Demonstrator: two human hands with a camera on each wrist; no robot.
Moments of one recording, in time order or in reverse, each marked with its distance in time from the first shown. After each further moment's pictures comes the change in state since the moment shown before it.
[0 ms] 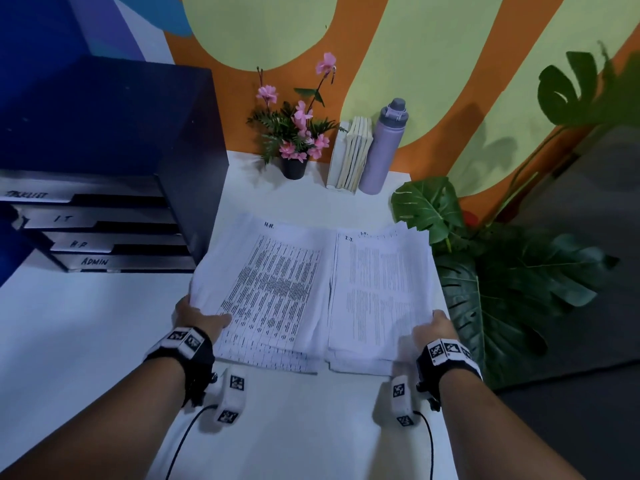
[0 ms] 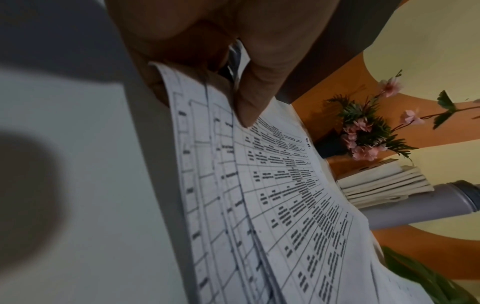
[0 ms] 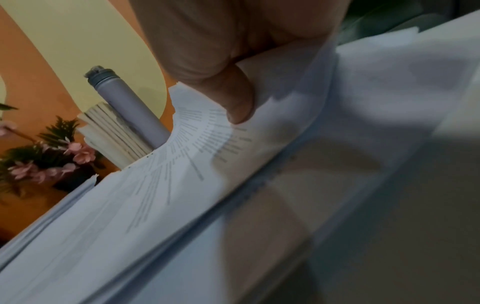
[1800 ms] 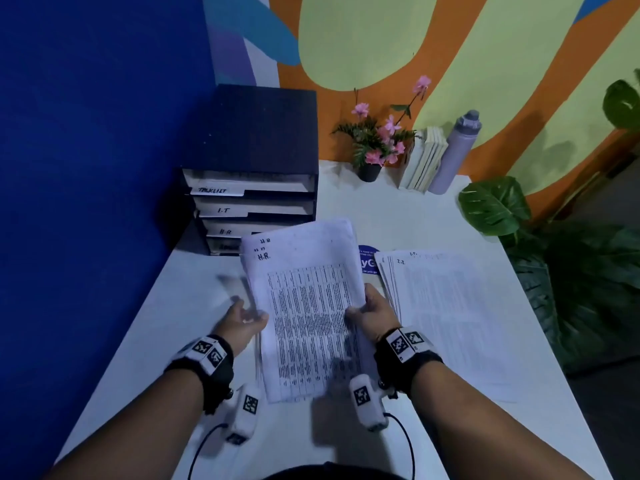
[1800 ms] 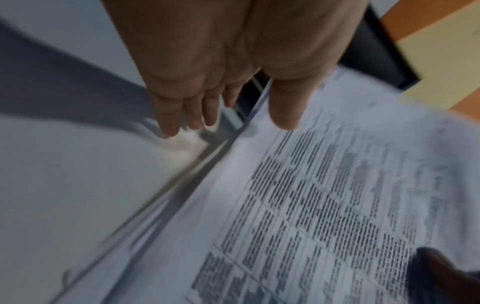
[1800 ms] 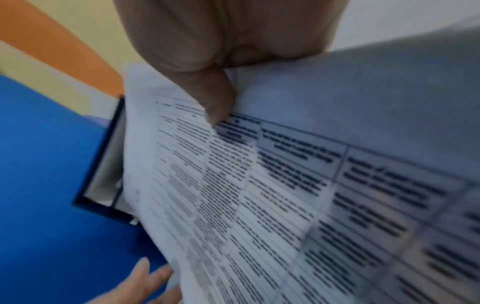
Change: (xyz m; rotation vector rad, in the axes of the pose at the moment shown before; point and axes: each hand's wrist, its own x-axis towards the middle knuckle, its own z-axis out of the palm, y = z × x) left_hand -0.022 -0.079 -0.199 -0.030 -0.370 0.091; right_hand -0.271 -0.162 0.132 0.443 -0.364 -0.503
